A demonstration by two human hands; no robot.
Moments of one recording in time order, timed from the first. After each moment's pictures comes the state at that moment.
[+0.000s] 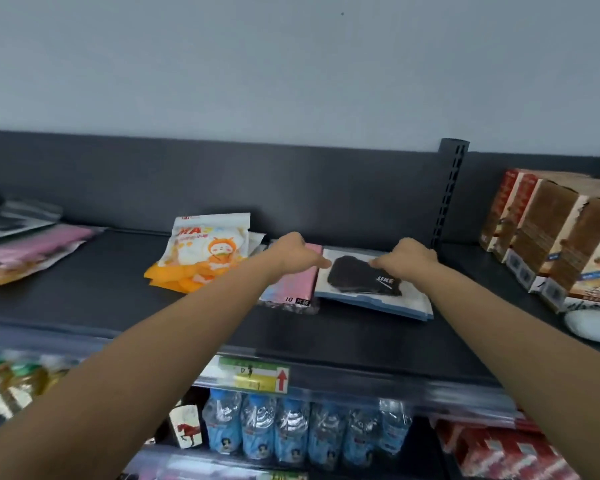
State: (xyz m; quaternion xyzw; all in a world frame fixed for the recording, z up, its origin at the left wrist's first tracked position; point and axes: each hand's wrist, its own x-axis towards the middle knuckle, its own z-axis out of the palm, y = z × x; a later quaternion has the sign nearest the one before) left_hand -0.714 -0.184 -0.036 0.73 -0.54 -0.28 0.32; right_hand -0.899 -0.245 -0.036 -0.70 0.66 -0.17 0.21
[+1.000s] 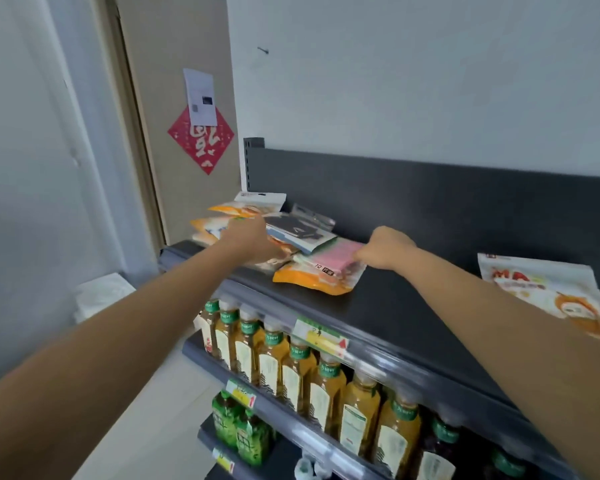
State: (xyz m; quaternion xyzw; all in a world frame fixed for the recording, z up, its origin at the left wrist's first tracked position) left_hand -0.229 0.074 -0.003 0.92 -0.36 -0.01 0.17; right_hand -0.388 -0.082 -0.005 -0.89 0.41 -0.09 0.15
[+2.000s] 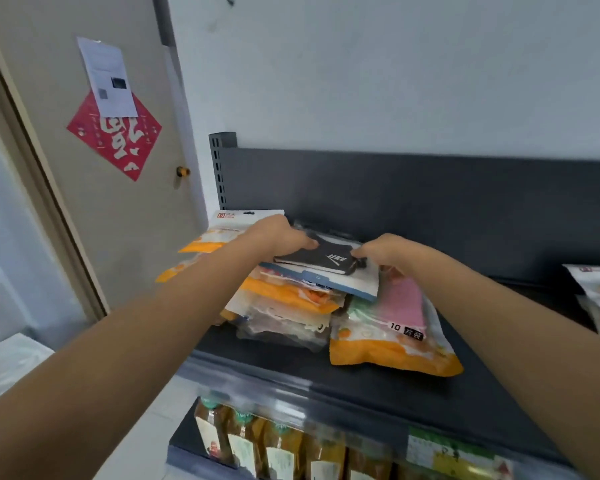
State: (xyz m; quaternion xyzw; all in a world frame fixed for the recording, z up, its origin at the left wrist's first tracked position) left_hand -0.053 -0.049 0.000 0.84 -0.49 -0.11 0.21; right_hand -0.212 -0.137 -0.017 -0.74 0.57 -0.10 0.34
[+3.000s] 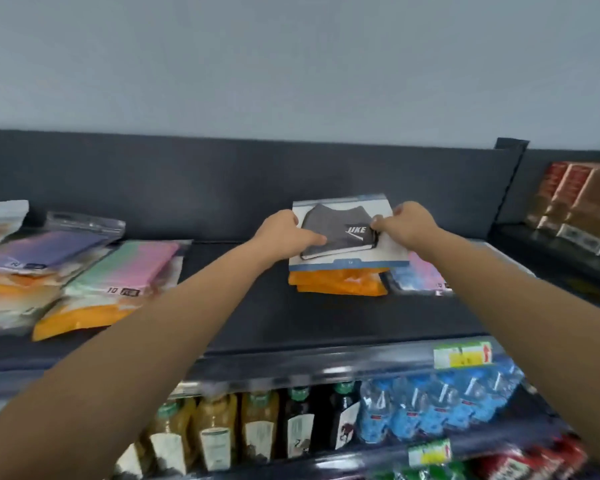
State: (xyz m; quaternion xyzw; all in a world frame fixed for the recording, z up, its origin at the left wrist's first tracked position) left_hand -0.436 -0.107 -0.018 0.64 -0.64 -0.26 0.34; right_hand -0.634 -0.139 0.000 -0.64 0.67 -0.33 0.18
